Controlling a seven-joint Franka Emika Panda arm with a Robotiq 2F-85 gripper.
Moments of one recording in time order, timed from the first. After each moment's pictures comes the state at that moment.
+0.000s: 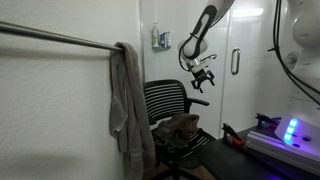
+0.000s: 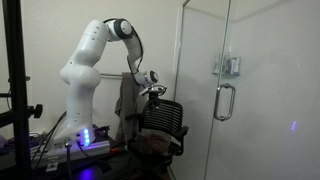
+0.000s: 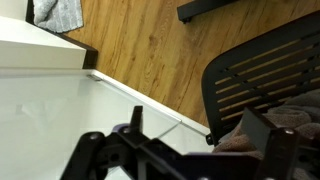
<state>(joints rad) 0.14 0.37 -0.06 -2.14 -0.44 2.11 0.60</state>
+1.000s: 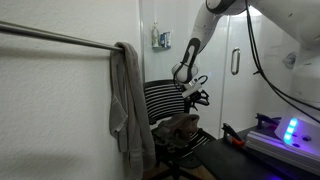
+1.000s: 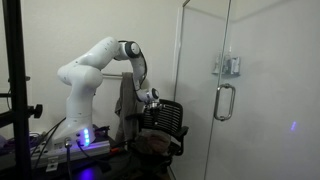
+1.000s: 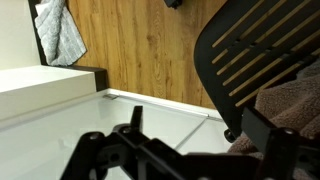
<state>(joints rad) 0.26 0.79 -0.17 -1.88 -0.40 2.20 1.00</state>
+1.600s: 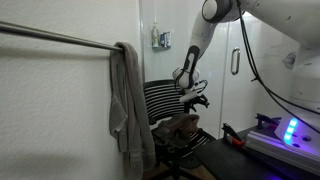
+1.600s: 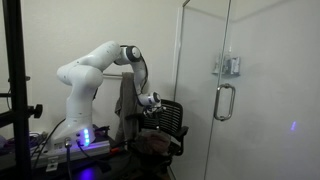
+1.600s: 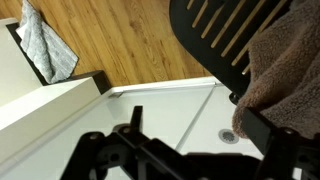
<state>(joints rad) 0.29 0.89 -0.24 -1.81 -0.42 2.33 1.32</state>
